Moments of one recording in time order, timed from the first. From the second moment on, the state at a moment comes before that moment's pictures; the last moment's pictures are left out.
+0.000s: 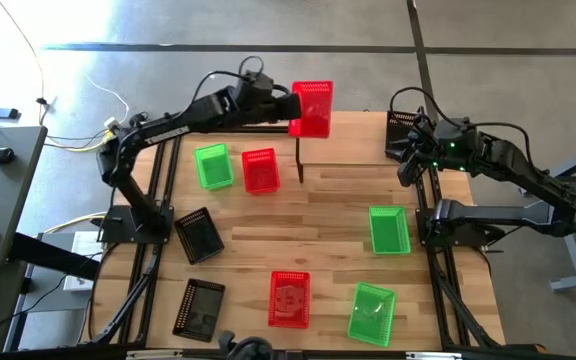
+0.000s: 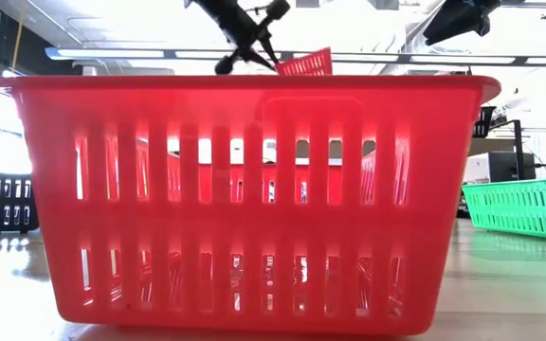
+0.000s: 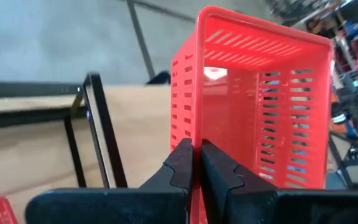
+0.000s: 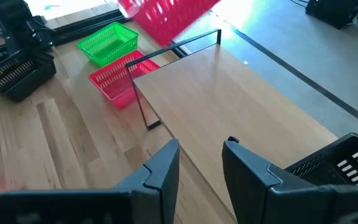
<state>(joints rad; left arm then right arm) 0.58 1.70 1.65 -0.48 -0.13 -0.91 -0.39 0.76 1.10 -0.90 0.15 0.10</state>
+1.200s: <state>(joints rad) 0.57 1.85 1.65 -0.51 -0.09 -0.99 -0.39 0.76 1.10 -0.93 0.15 0.10</state>
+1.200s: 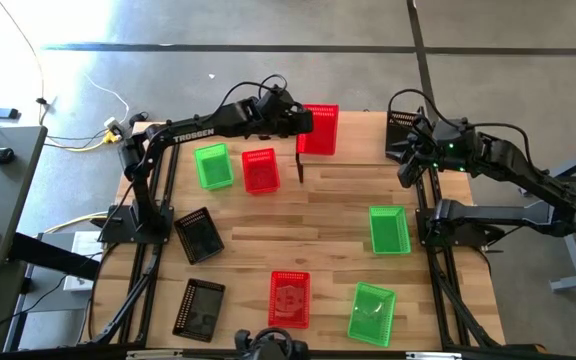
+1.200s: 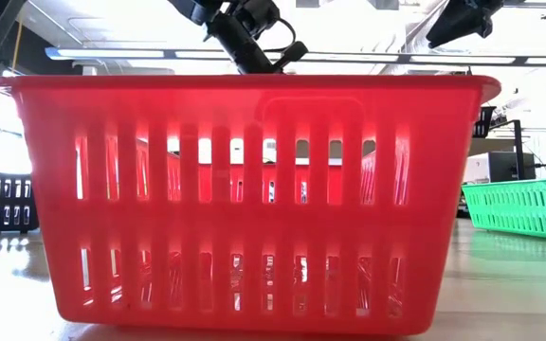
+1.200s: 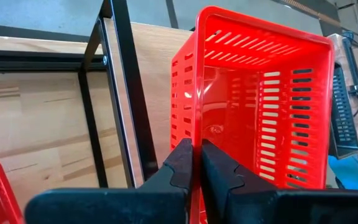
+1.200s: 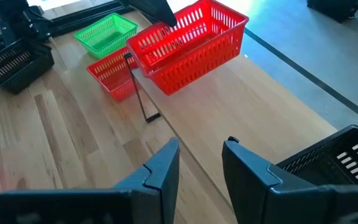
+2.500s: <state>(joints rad) 0.58 1.85 1.65 -0.46 -0.04 -1.02 -0.39 0.76 1.10 -0.98 0.15 0.10</state>
